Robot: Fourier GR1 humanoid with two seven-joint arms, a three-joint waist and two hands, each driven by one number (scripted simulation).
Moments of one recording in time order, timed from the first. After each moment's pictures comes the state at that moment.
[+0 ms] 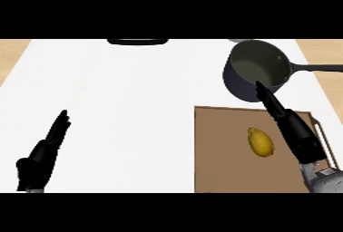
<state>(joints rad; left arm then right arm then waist) 0.09 0.39 -0.11 -1.45 0.10 0.14 -0.13 -0.16 -0.54 0.34 -1.64 -0.15 -0.12 0.06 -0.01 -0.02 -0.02</state>
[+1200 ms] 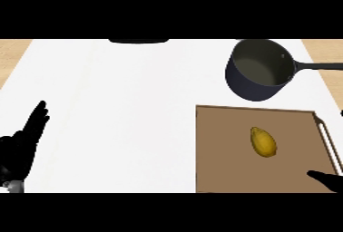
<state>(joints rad) 0.06 0.44 -0.02 -1.56 0.06 0.18 0.12 0.25 -0.75 0.04 -1.70 0.09 -0.30 -0.02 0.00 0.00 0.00</state>
